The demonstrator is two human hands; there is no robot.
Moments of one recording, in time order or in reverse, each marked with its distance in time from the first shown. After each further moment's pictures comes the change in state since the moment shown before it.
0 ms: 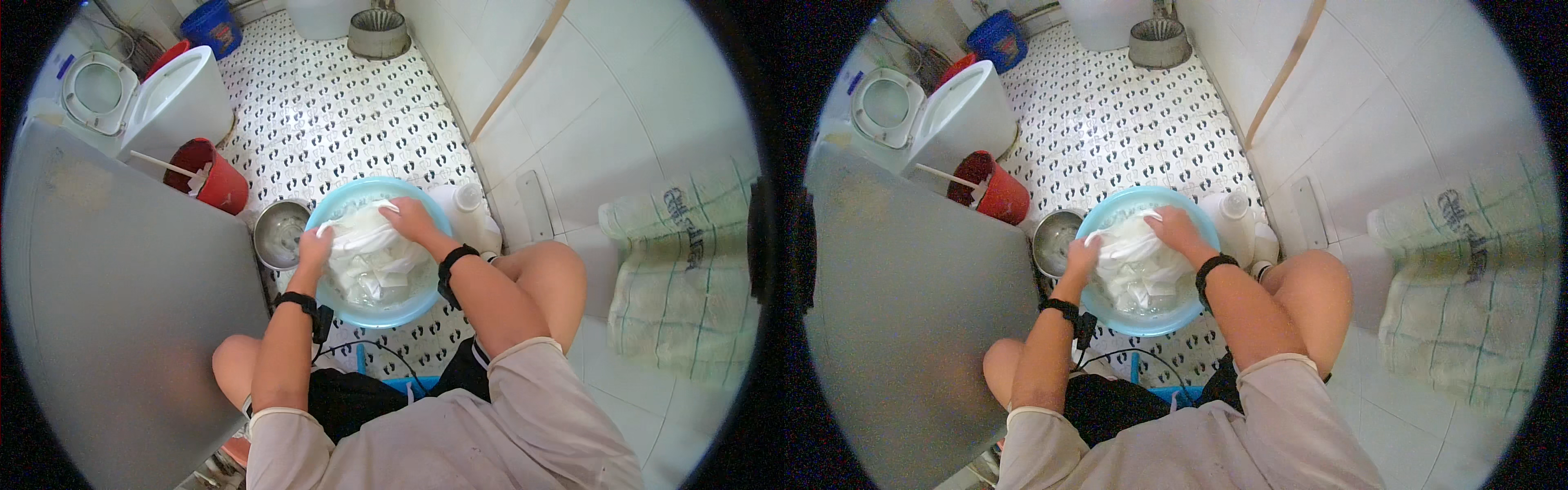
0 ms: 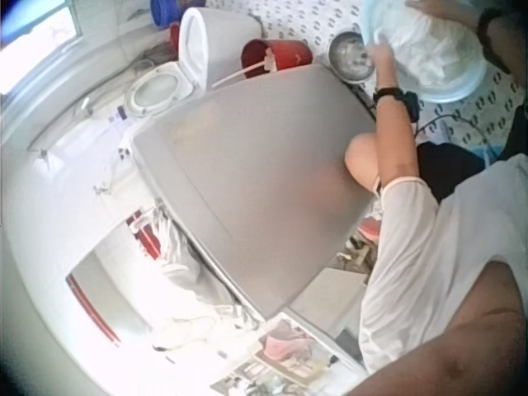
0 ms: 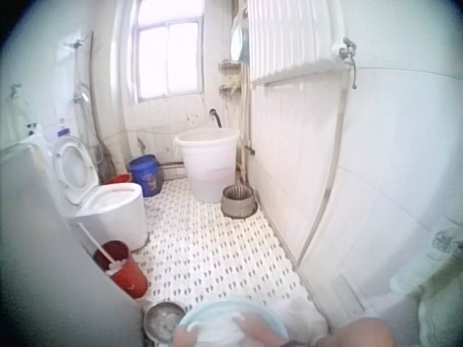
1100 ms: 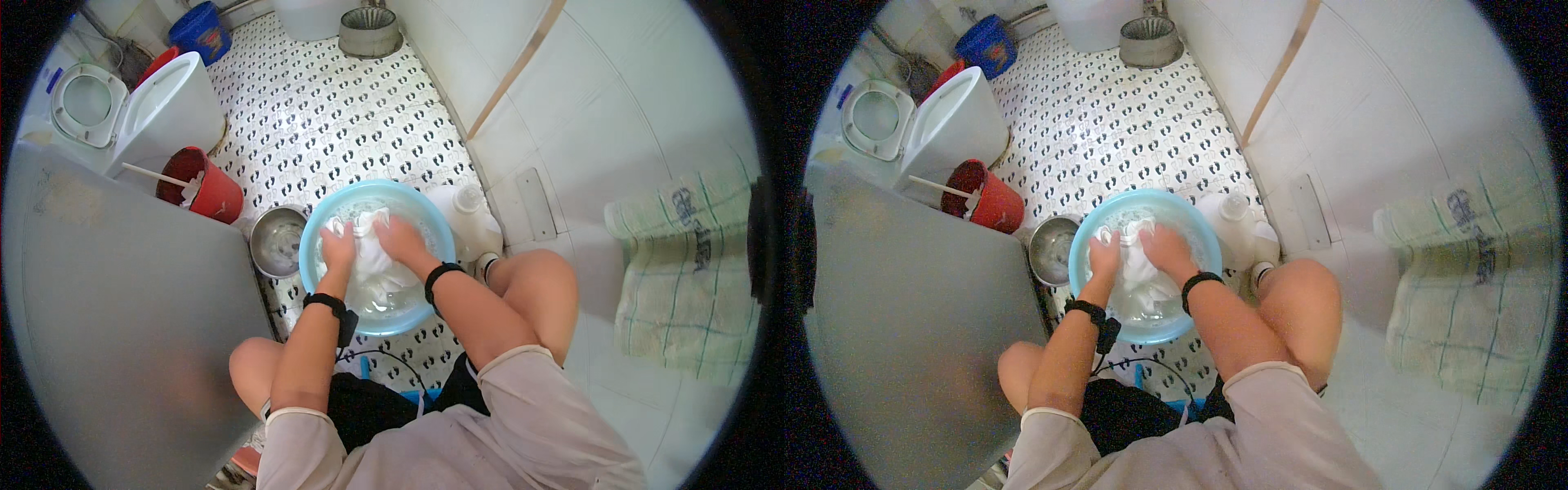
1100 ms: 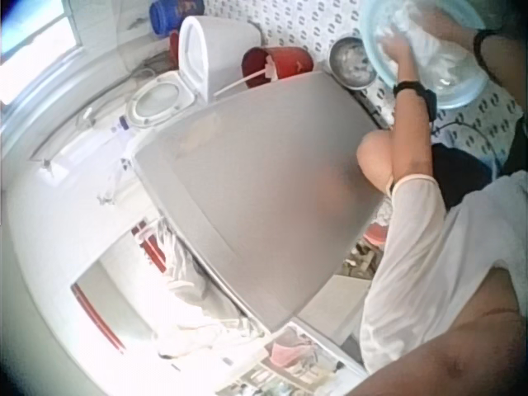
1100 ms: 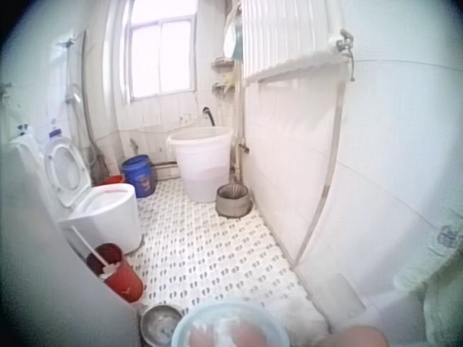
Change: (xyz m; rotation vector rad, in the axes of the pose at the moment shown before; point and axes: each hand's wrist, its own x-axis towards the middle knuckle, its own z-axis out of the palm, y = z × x) left_hand 0.009 -0.003 0.059 0.152 0.223 0.010; right_hand -0.019 -0.012 0.042 -0.129 0.011 0.218
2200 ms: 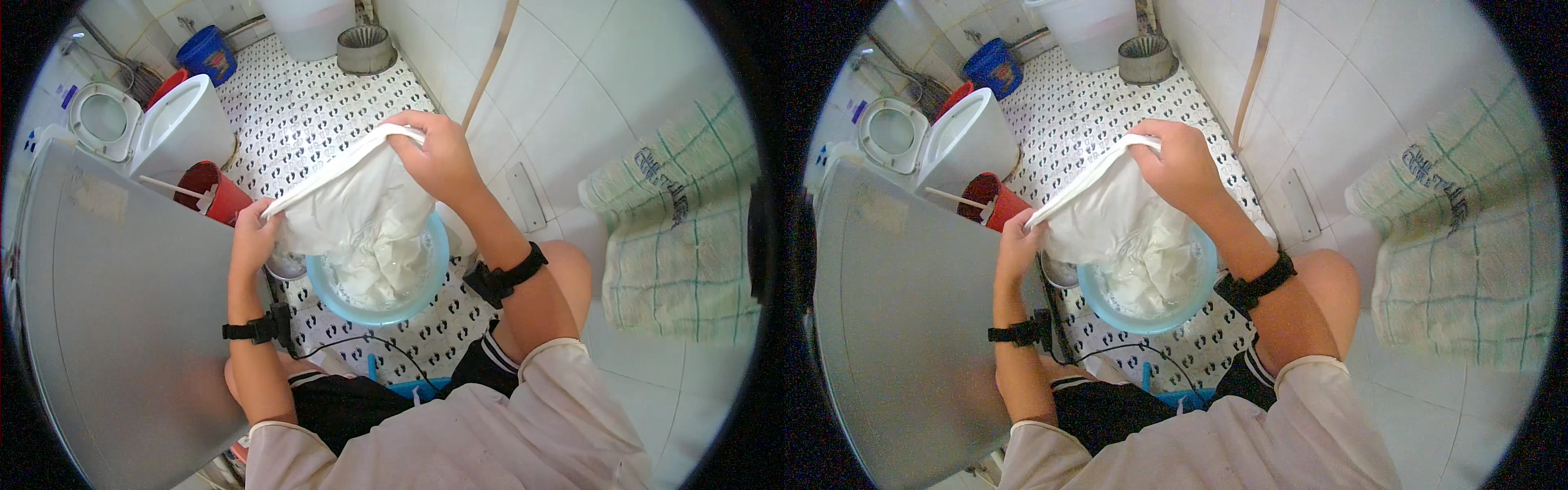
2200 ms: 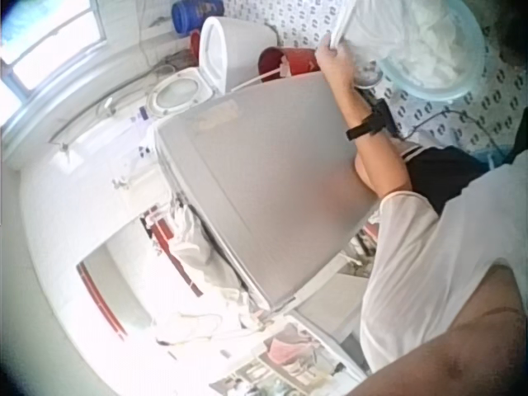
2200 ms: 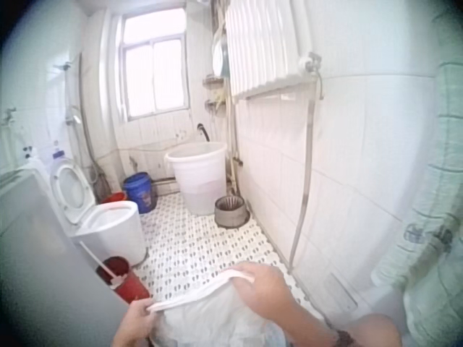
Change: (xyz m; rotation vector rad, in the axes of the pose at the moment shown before) left_hand -0.023 0.102 -0.222 -0.092 -0.294 0.566; right_hand -0.042 -0.126 -0.241 0.469 0.398 -0.575
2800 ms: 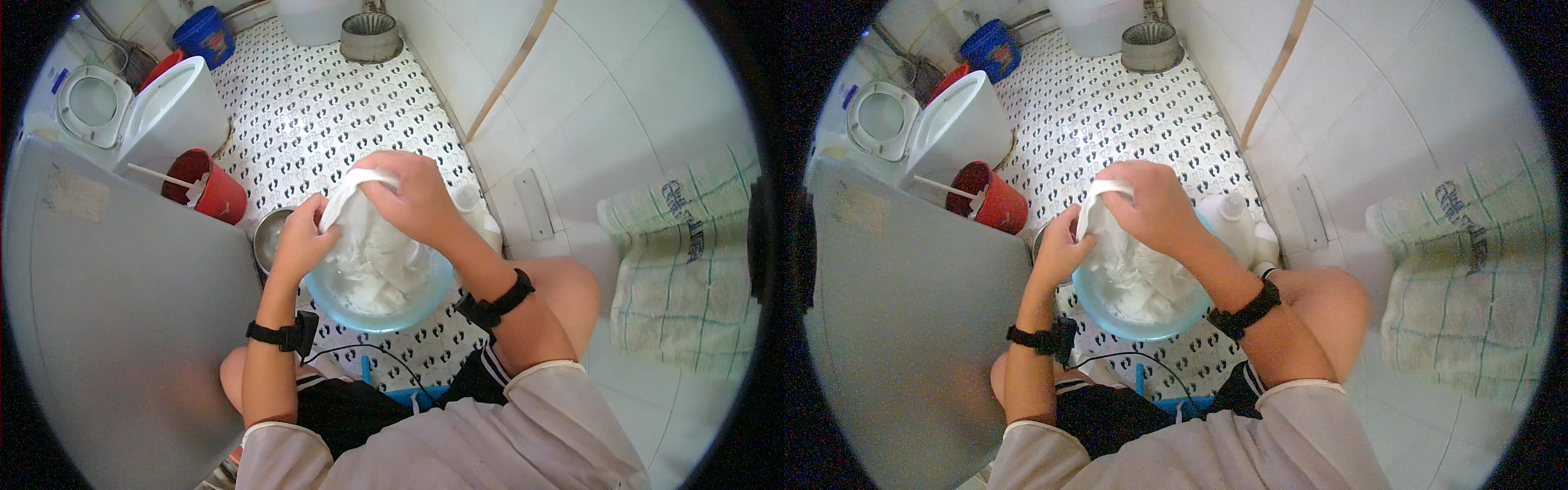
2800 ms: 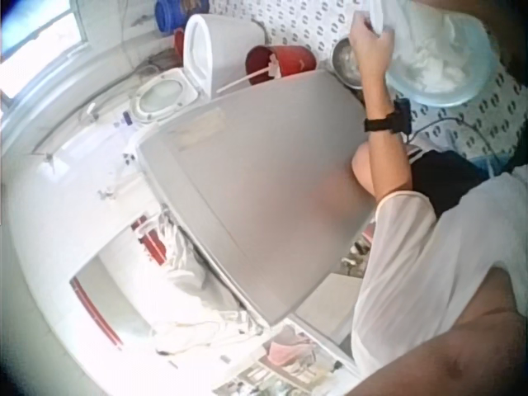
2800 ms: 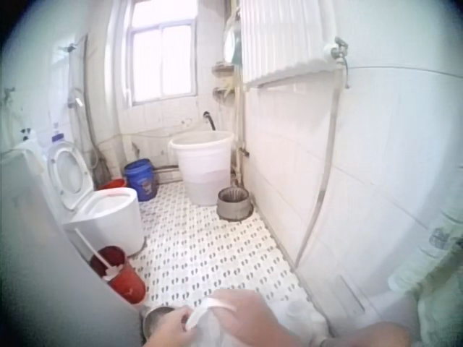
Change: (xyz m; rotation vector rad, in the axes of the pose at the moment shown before) left_hand 0.008 0.014 0.070 -0.021 -0.178 0.007; right_hand -0.021 0.013 0.045 0.126 -0.180 0.005
